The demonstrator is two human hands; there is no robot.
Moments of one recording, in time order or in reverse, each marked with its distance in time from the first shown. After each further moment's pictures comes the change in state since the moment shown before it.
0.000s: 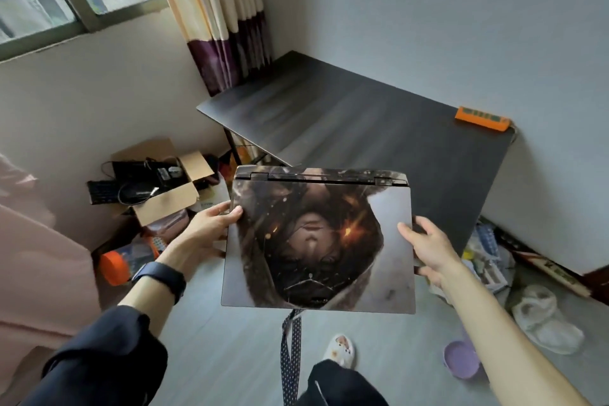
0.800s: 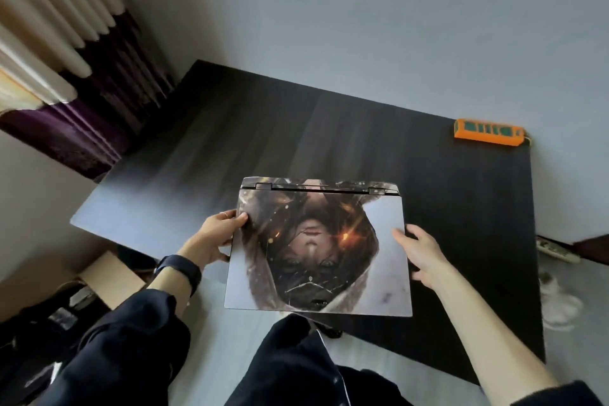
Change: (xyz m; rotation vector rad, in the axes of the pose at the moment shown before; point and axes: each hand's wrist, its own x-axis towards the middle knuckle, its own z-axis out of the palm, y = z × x) left_hand 0.509 0.225 0.109 0.322 -0.260 -0.275; right_hand 0.386 -0.170 0.083 0.034 0.273 0.406
